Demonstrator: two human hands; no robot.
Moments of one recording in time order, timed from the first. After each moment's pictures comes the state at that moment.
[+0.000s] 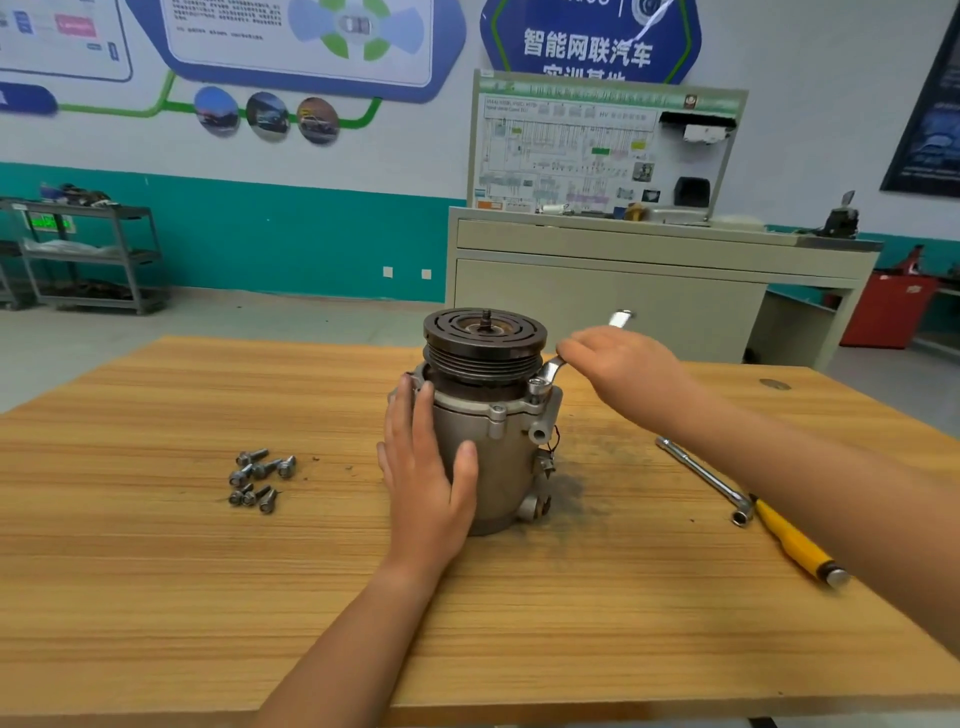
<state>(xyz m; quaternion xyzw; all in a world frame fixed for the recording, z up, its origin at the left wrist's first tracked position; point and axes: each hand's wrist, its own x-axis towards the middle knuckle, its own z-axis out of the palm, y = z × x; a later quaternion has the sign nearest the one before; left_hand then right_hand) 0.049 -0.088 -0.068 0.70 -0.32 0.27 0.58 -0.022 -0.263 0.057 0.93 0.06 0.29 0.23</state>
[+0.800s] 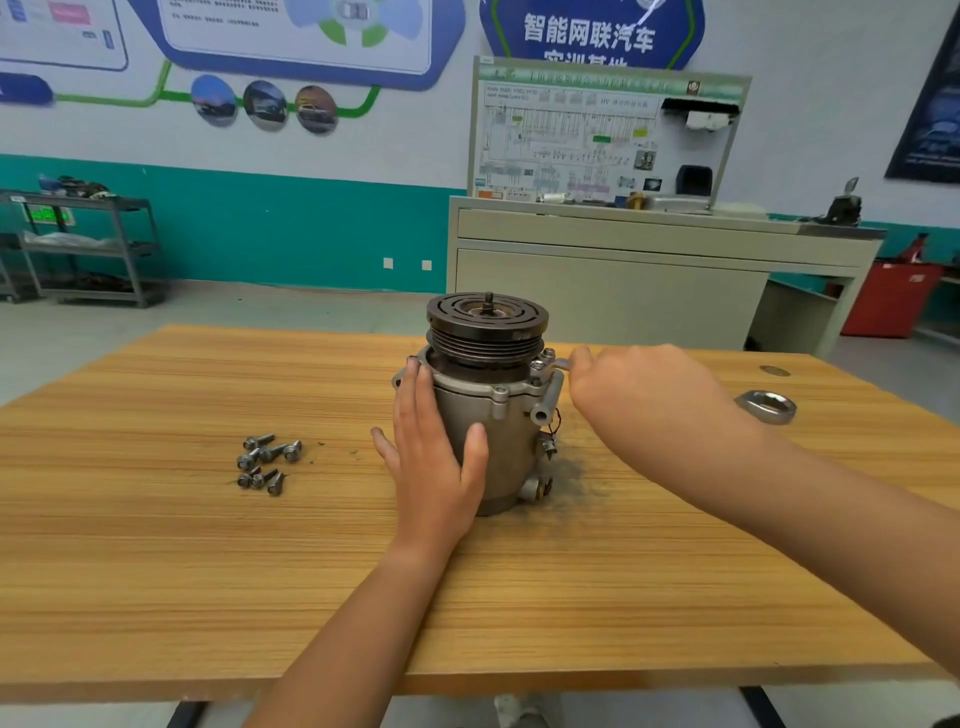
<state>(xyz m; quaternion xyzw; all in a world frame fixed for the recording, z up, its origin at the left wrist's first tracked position) 0.047 -0.090 -0.071 0.73 -0.29 0.26 0.56 -0.080 -0.176 0.077 0.93 -0.09 0.09 0.35</state>
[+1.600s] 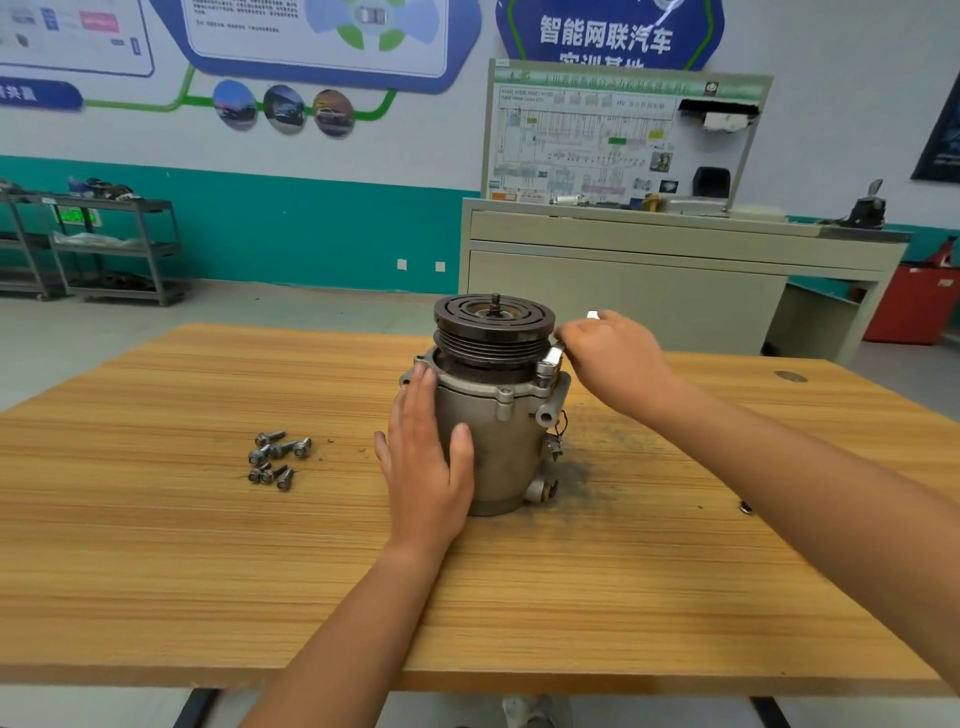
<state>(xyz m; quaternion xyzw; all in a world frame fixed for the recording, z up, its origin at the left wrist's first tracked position) 0.046 -0.080 -0.070 0.73 -0.28 0.26 0.57 0.002 -0.254 0.045 0.94 -0.03 0.29 0.17</state>
